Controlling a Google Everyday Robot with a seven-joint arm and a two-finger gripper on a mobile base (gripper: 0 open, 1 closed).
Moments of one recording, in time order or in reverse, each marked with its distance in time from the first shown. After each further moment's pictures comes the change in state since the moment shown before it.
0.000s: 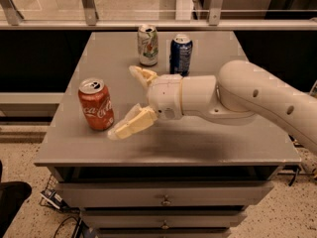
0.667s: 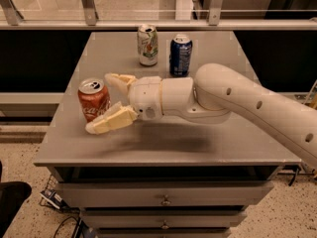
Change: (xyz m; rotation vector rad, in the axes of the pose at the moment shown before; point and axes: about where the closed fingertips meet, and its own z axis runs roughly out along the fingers) arm -0.004 0.007 0.047 -0.085 -0.074 0.062
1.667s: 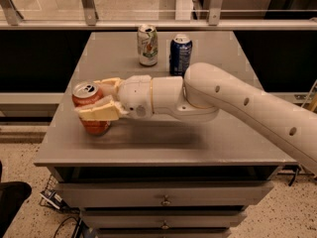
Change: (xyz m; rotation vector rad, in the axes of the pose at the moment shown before) arm -0.011 0.006 0.022 -0.058 -0.056 0.018
